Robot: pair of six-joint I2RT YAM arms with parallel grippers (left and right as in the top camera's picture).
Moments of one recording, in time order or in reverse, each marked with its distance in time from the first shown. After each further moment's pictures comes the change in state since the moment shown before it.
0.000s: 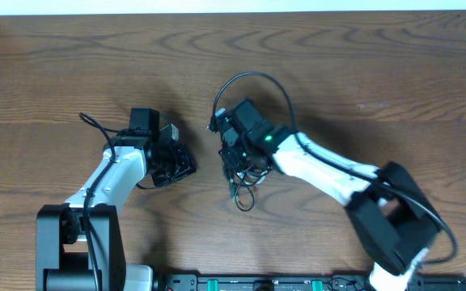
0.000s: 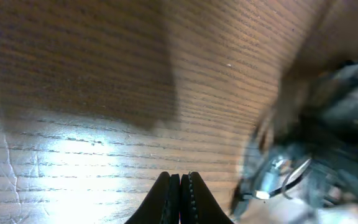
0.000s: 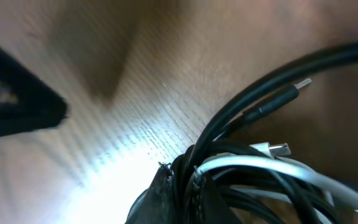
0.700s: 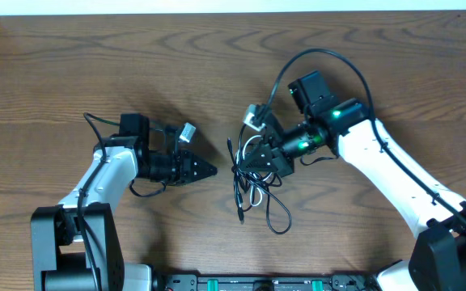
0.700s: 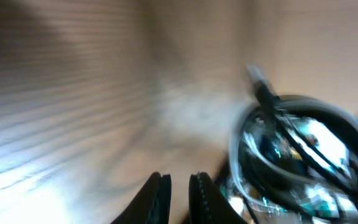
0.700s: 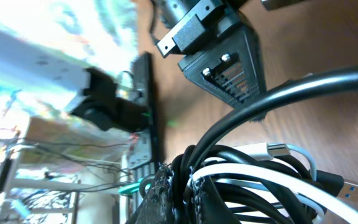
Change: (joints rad) left arm 0.068 0.000 0.000 -0.152 0.611 0.536; right arm -0.265 -0.251 0.010 -0.469 -0.864 -0.426
